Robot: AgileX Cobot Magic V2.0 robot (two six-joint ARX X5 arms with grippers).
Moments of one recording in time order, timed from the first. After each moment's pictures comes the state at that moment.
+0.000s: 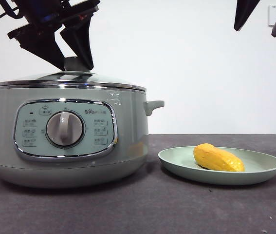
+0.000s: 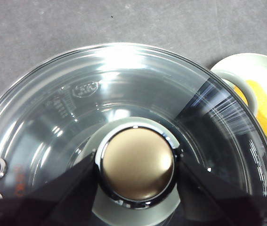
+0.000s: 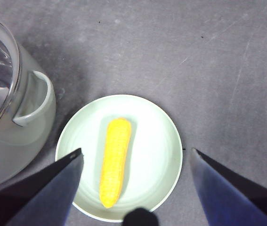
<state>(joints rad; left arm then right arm) -0.51 1.40 1.20 -0.57 -0.01 -0.11 0.43 1.11 1.15 -0.78 0.11 0.09</state>
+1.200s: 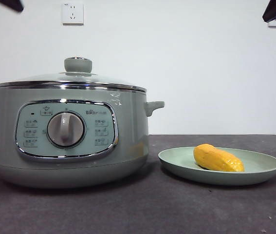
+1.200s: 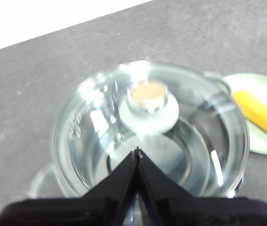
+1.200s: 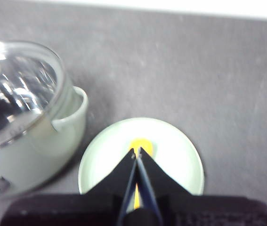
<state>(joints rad) -0.63 0.77 0.82 -0.52 -0.23 -0.05 0.50 0.71 0.74 -0.45 0.11 0.08</state>
